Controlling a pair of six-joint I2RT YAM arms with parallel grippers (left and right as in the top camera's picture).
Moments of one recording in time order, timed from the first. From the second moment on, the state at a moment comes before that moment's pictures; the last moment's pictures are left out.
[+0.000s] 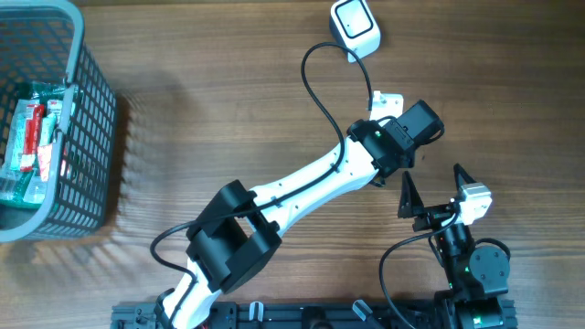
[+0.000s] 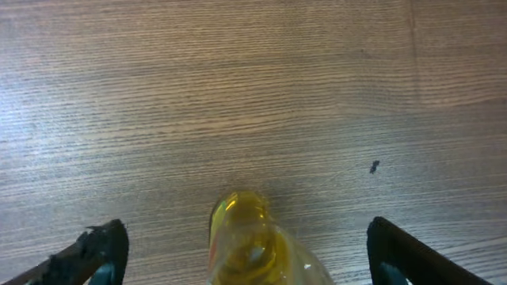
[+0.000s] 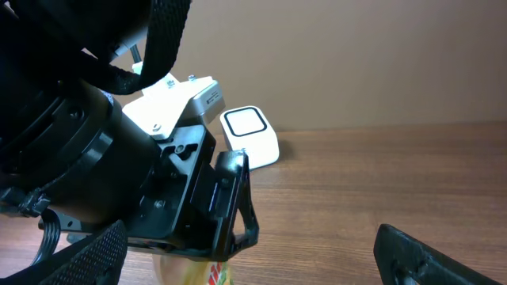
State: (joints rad) left arm -0.97 2.12 1.78 -0.77 -0.28 -0.78; right arm 0.13 0.02 0.01 0.00 -0.05 0.12
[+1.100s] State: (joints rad) left arm 0.52 1.51 1.88 -1.08 -0.07 -0.34; right arm 0.13 0.02 0.01 0.00 -0.05 0.12
